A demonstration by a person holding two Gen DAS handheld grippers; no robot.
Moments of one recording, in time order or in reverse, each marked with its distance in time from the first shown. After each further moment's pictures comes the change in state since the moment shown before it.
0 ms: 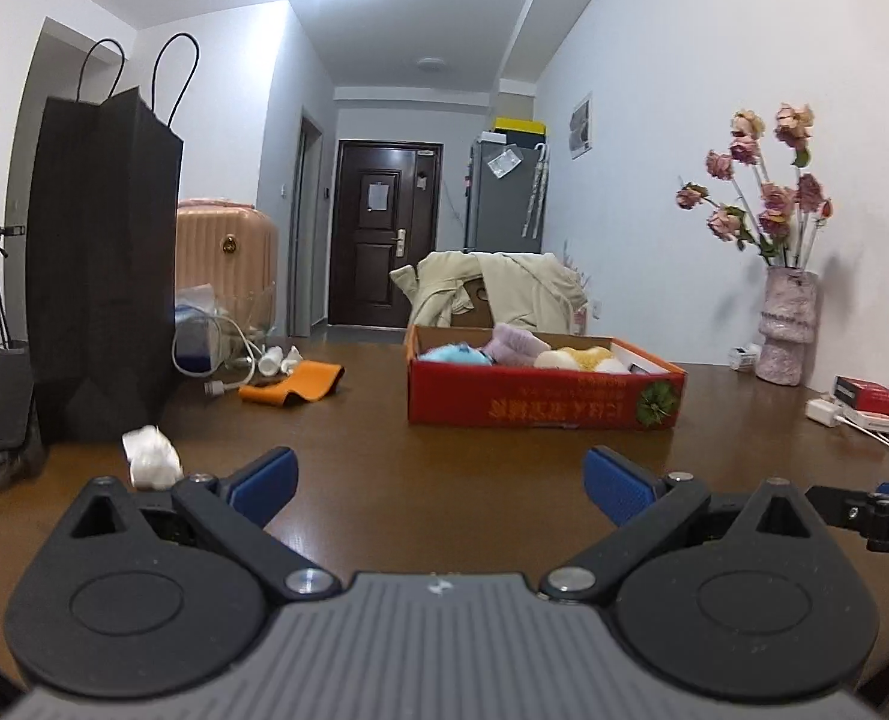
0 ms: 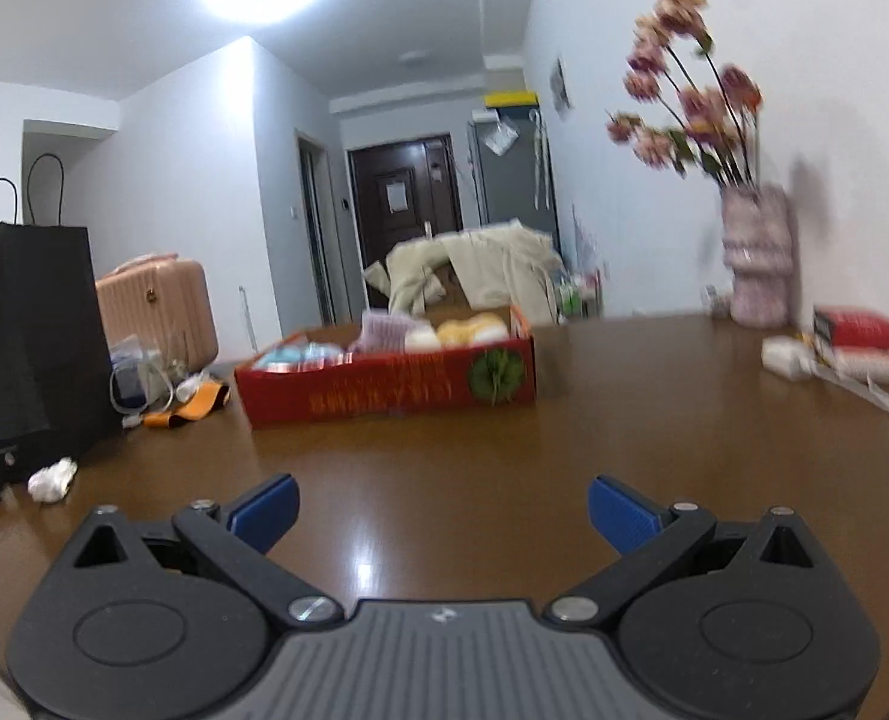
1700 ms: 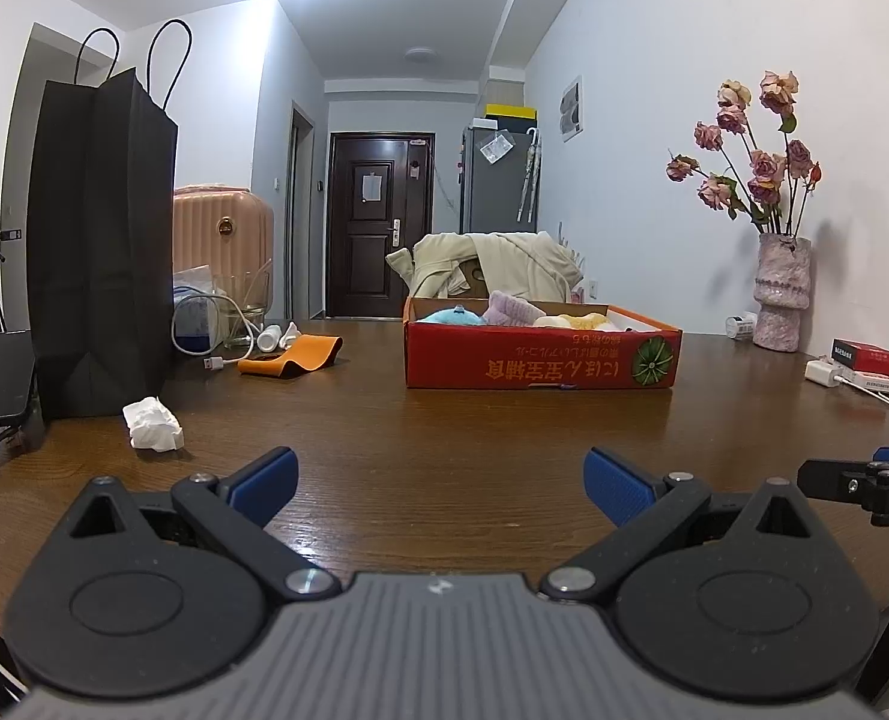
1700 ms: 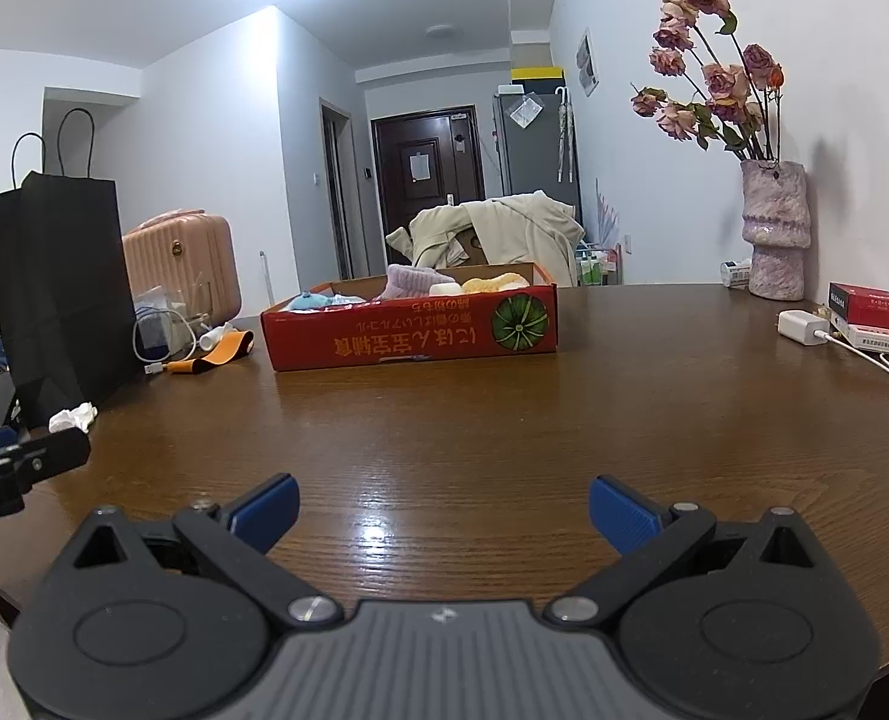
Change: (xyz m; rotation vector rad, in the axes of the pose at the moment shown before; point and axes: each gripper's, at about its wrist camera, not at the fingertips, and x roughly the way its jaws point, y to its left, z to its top) left arm -0.001 -0.004 -0.022 0.027 0.024 0.010; right arm 0.003 0.005 -0.008 -0.056 0.038 0.030
